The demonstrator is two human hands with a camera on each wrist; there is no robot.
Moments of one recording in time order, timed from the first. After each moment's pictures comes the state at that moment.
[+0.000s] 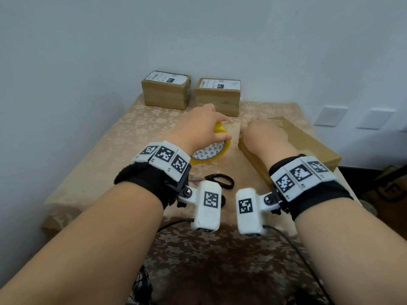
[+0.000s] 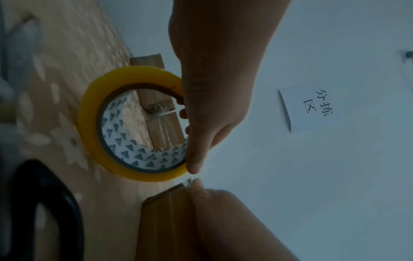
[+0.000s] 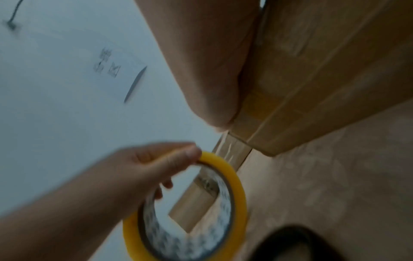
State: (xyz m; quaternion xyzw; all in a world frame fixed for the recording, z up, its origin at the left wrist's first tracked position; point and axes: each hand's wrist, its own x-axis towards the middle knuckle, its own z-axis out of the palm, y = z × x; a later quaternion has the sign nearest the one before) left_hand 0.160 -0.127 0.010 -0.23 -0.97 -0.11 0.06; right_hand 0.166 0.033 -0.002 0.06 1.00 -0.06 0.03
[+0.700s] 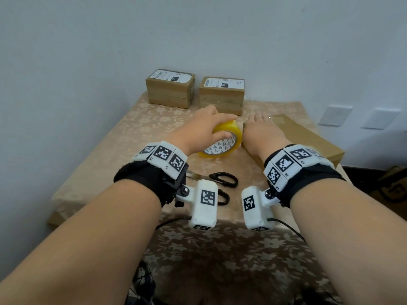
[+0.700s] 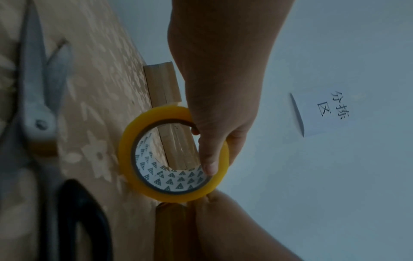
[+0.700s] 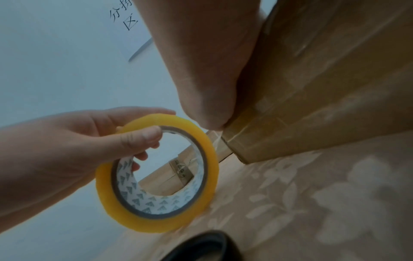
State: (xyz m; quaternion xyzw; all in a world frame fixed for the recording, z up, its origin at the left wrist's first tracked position) left_hand 0.158 -0.138 0.000 -0.27 -0.94 -0.20 0.04; right_hand 0.143 0.032 -0.025 0.02 1.00 -0.04 0.00
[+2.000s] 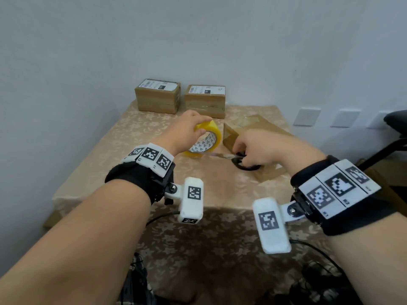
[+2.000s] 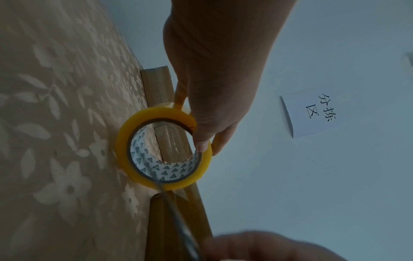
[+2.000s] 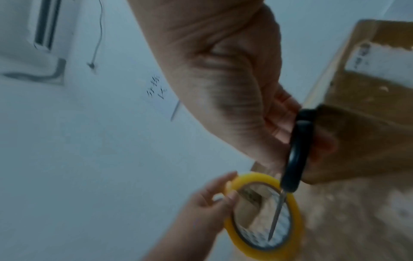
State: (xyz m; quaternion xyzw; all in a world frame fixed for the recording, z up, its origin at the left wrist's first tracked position) left_hand 0.184 -0.140 0.010 -0.22 -0.94 -0.25 0.04; right_hand 0.256 0.044 0.047 -0.10 0.99 -0.04 0.11
